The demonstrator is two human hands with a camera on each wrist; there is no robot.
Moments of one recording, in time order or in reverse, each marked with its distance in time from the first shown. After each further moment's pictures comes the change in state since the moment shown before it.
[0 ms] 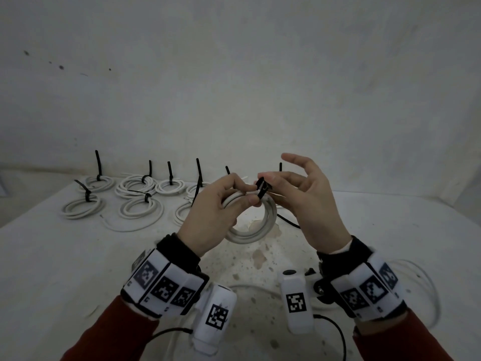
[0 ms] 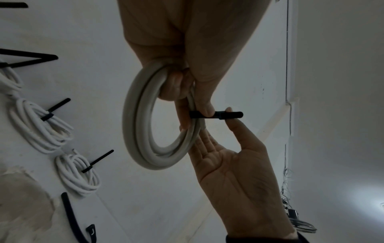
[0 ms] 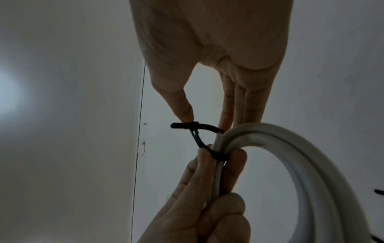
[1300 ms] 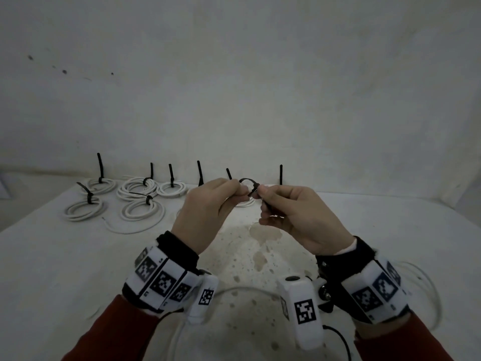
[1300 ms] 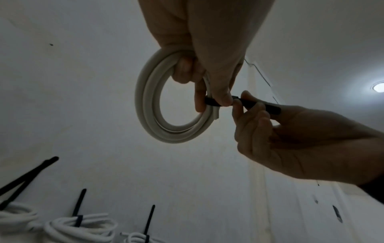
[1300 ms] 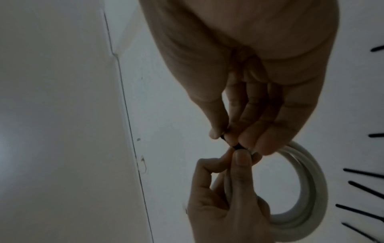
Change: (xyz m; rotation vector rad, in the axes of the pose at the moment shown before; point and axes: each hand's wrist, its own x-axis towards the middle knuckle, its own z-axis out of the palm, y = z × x) left_hand 0.010 -0.019 -0.016 0.660 0.152 0.644; right_hand -0.004 0.004 0.001 0.024 -0.158 0.338
